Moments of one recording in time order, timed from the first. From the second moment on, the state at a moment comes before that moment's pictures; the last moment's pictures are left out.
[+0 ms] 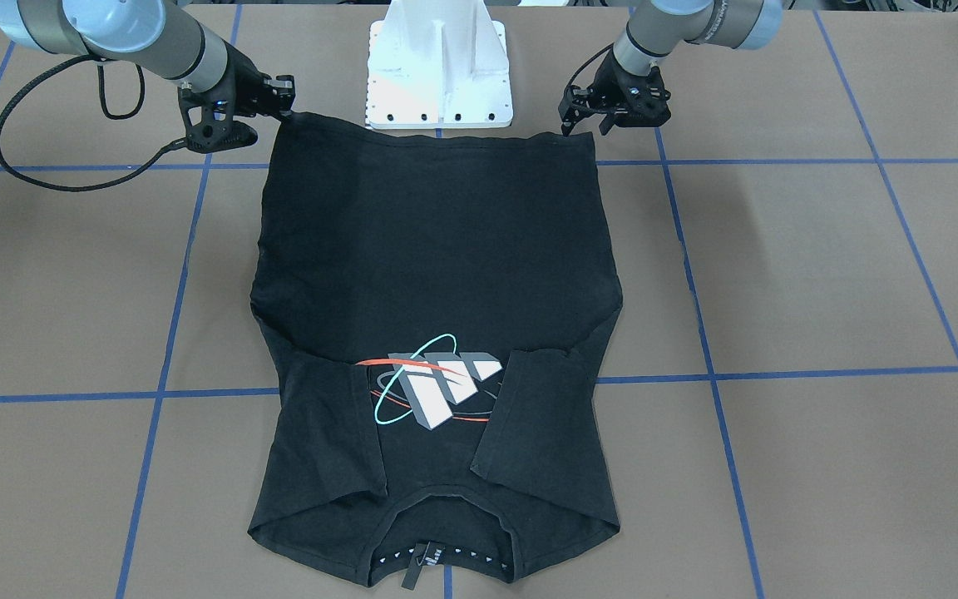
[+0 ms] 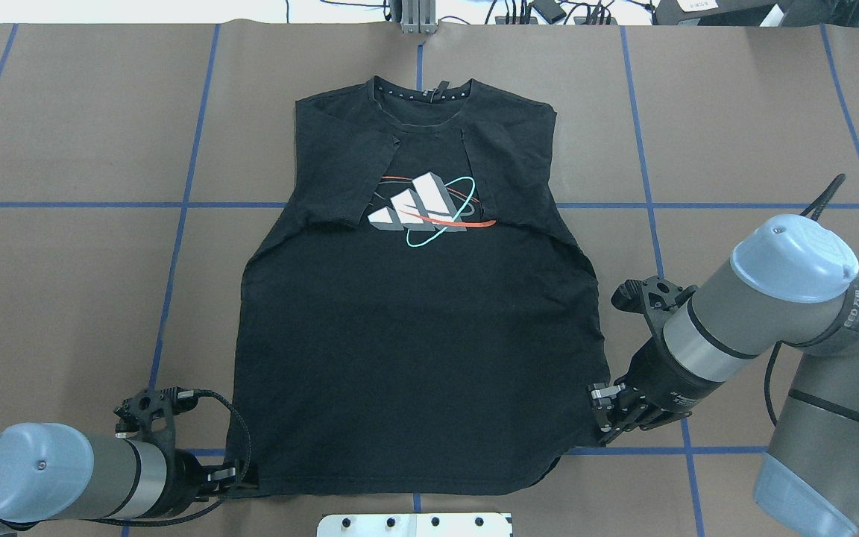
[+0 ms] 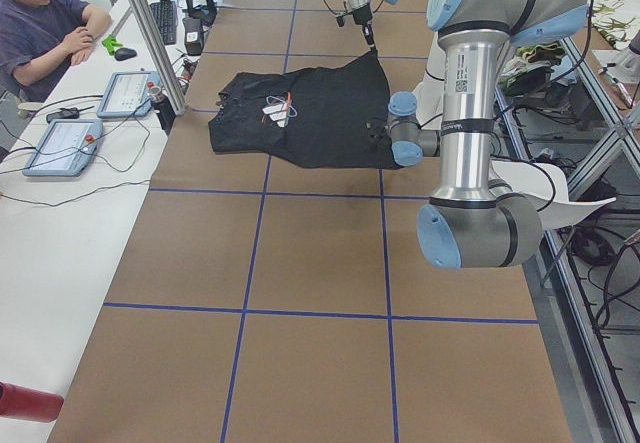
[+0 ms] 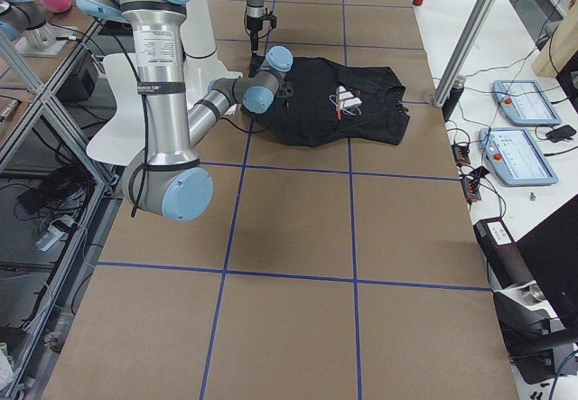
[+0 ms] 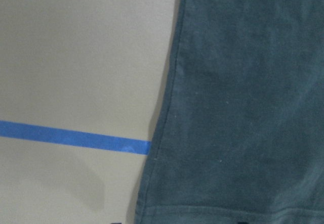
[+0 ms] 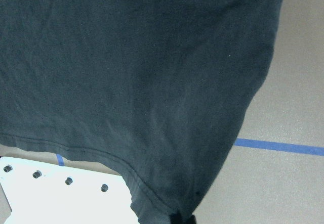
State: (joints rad) left arm -0.15 -1.54 -2.05 -2.14 -1.76 -1.69; right arm 0.53 -1.46 2.11 -1.35 2.39 1.27
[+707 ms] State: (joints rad) left arm -0.13 -1.55 -2.04 -2.14 -1.76 -1.69; right arm 0.53 -1.45 2.10 -1.35 2.39 1.27
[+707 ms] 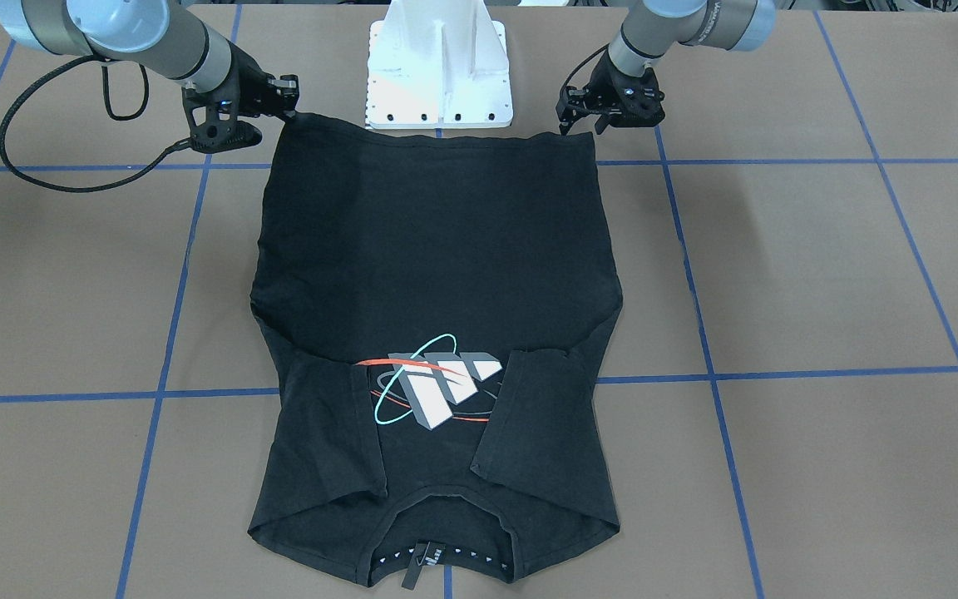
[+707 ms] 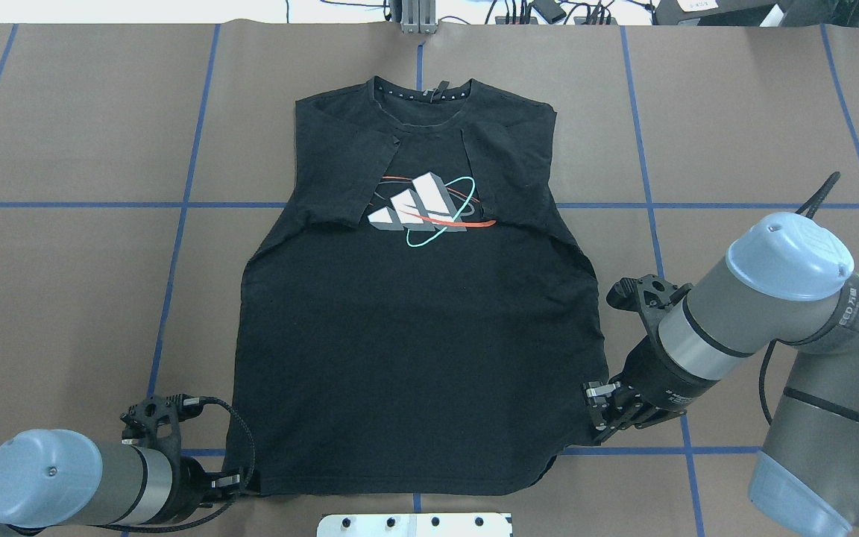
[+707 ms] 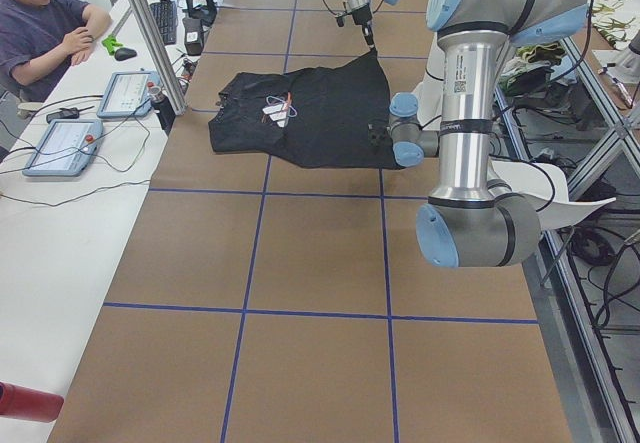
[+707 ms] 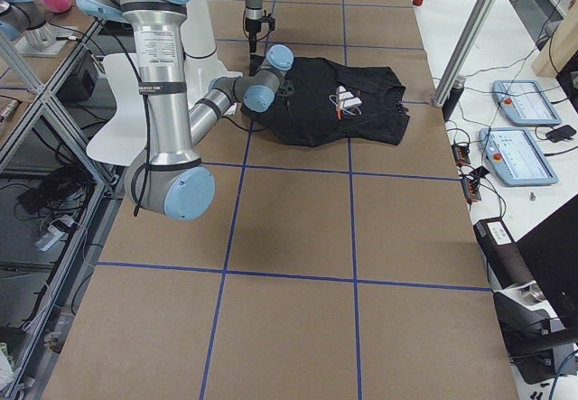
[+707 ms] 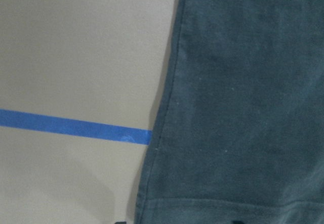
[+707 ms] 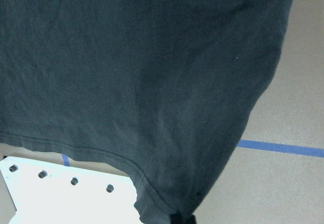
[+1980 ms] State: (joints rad) left arm -0.13 -1.56 -2.03 -2.14 -1.76 -1.69; right arm 0.53 -1.45 2.11 -1.35 2.39 1.27
